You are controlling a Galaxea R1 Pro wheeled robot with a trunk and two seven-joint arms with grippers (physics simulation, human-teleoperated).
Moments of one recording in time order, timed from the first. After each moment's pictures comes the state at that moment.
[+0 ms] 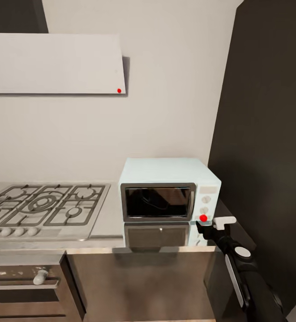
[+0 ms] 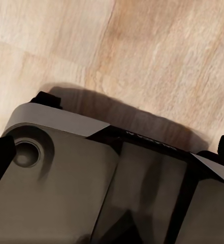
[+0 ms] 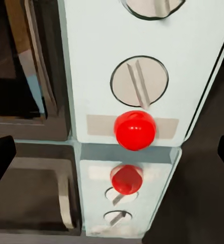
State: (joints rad) left arm -0.21 -0.10 -0.47 0.00 0.86 -0.08 0.03; right arm -0.36 0.01 -0.16 -1.31 0.16 0.30 0.20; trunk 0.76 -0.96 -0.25
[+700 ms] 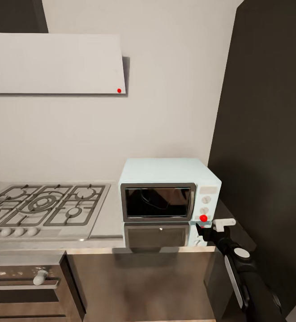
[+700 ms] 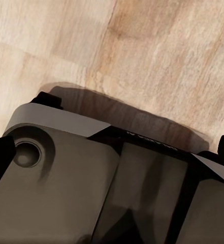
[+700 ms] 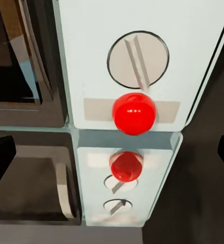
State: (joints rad) left arm -0.21 -0.10 -0.47 0.00 0.86 -0.08 0.03; right arm -0.36 0.01 -0.16 -1.28 0.16 0.32 0.19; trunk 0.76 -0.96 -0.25
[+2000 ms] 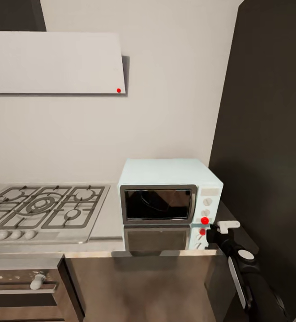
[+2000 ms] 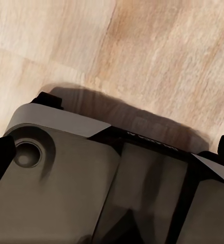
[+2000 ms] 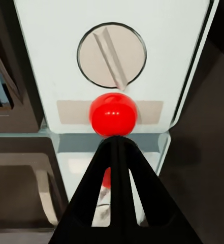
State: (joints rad) left arm -0.21 -0.10 -0.47 0.00 0.86 -0.08 0.03; right arm -0.36 0.01 -0.21 -1.26 0.16 0.30 0.20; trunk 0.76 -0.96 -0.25
